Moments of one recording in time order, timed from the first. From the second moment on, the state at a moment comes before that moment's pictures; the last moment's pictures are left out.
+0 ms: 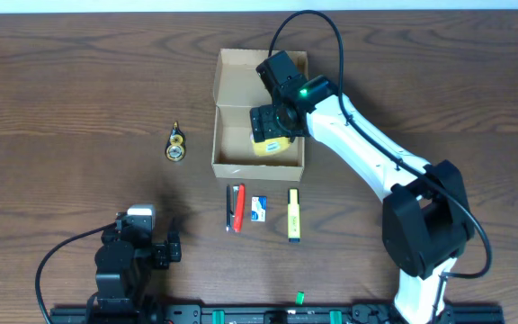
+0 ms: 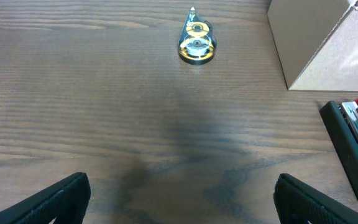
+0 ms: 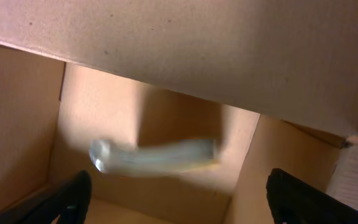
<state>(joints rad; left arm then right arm) -0.03 0.01 0.16 -0.75 0.01 0.01 0.57 2.00 1.62 -0.84 0.01 0.40</state>
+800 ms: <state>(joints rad) -0.03 0.01 0.16 -0.75 0.01 0.01 0.57 1.83 1.84 -1.13 0.02 0.38</state>
